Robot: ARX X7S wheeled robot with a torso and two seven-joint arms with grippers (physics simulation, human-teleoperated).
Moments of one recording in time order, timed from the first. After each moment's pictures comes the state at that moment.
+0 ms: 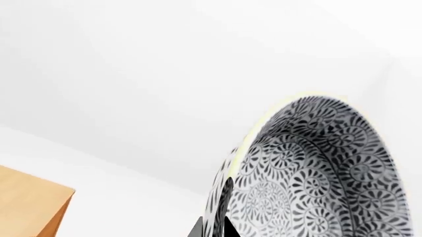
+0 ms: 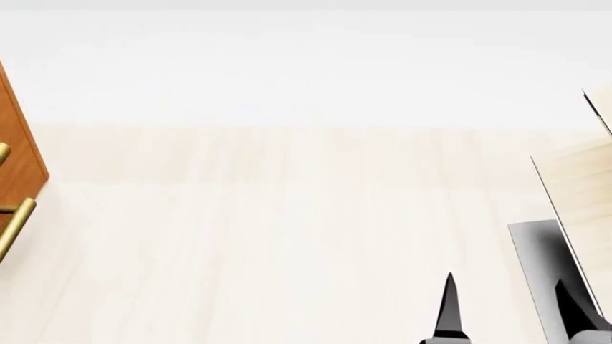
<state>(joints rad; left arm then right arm) -1.39 -0.78 0.02 -0.07 -1.65 -0.98 -0.67 -0.02 0.70 0.20 -0.91 1.11 0.69 0.63</state>
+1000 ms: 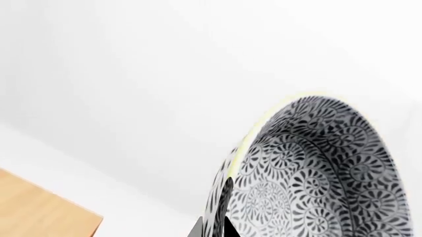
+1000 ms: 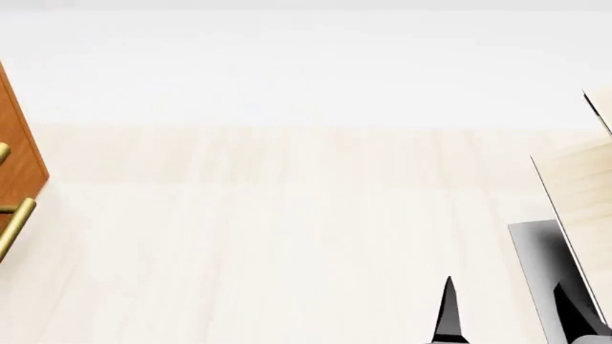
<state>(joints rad) -1.49 -0.85 -0.01 -0.14 -1.66 -0.97 -0.73 -0.04 0.70 0.20 -0.91 1.10 0.66 0.62</state>
